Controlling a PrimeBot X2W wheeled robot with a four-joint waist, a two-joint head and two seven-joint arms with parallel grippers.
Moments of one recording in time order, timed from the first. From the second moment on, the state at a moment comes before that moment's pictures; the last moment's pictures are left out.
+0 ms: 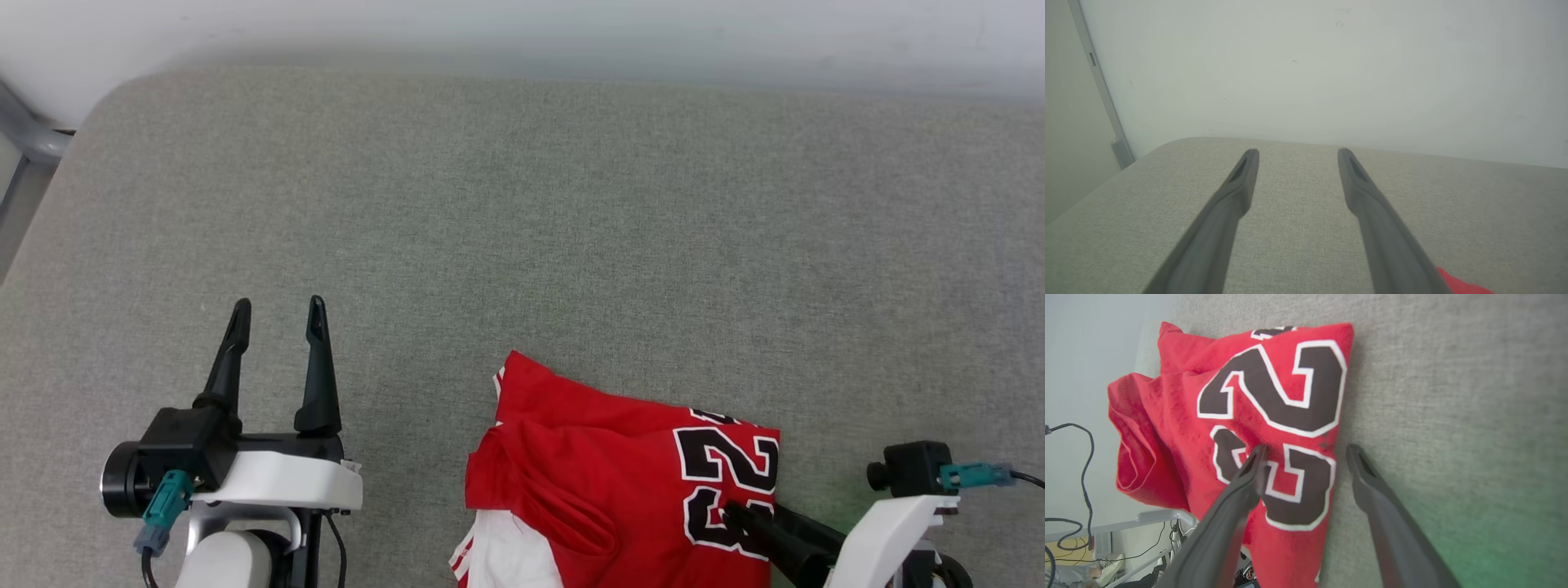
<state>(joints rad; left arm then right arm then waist) -0.11 0.18 -0.13 -0.02 -0.28 0.11 -0.26 0.04 -0.22 0.12 0.05 0.80 0.13 0.58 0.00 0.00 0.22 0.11</state>
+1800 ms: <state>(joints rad) -0.24 0.26 -0.11 -0.25 -0.09 -0.04 -0.10 -0.53 -0.44 0.10 0.32 0.64 0.13 0.45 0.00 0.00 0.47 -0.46</state>
